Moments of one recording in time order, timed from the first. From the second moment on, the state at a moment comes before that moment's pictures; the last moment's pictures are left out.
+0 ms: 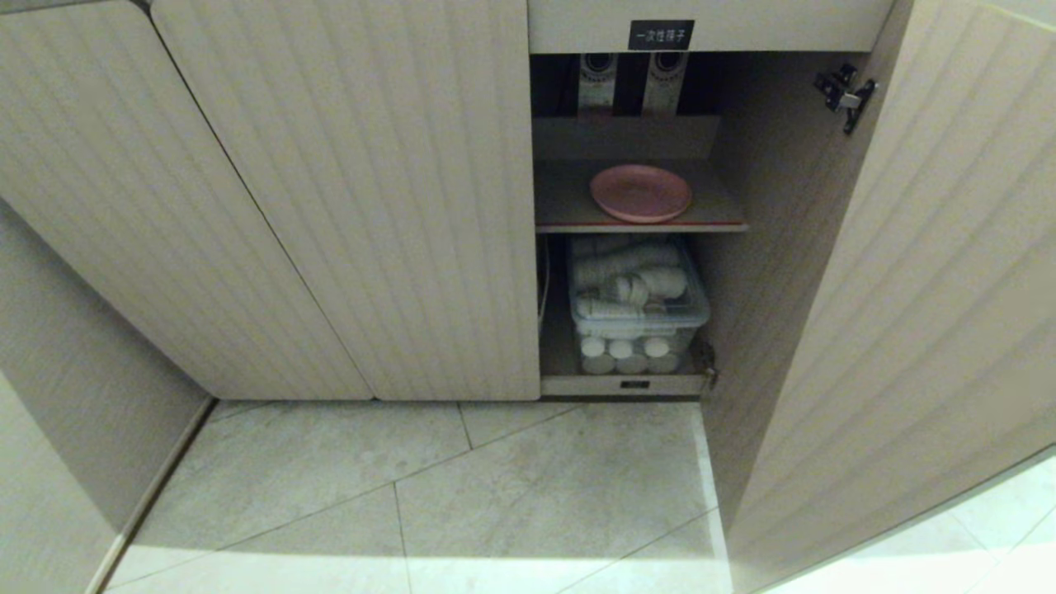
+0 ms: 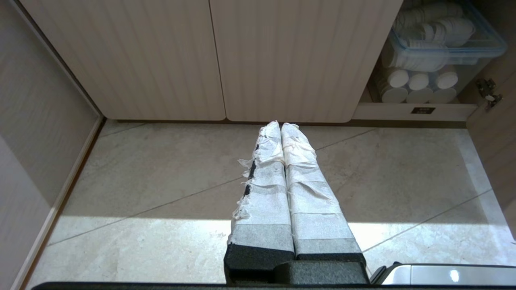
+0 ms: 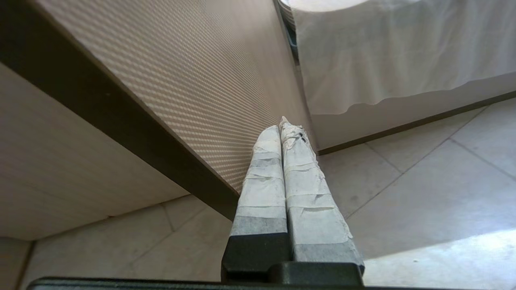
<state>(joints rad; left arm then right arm) 0.00 0.00 0.00 0.00 0.00 -0.02 0.31 0.77 -0.29 -0.51 -0.38 0.37</state>
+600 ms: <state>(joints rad) 0.00 0.00 0.00 0.00 0.00 -0.02 0.37 0.81 -0.28 -0.51 -0.38 0.48</state>
